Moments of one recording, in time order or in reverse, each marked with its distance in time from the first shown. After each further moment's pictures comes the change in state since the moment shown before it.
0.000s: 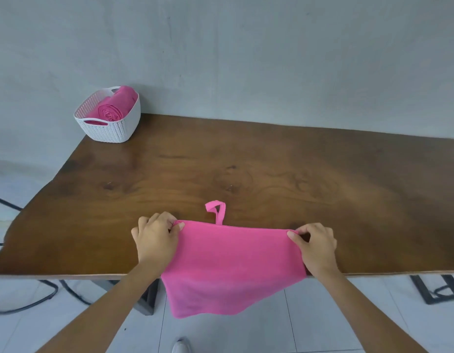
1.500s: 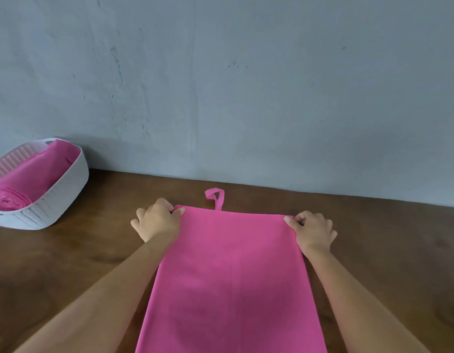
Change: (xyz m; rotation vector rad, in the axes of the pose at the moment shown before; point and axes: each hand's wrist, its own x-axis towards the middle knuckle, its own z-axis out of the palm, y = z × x) left_hand 0.340 0.136 0.124 0.063 0.059 -0.299; right_hand 0.398 -0.054 0.059 -0.174 0.016 0.121
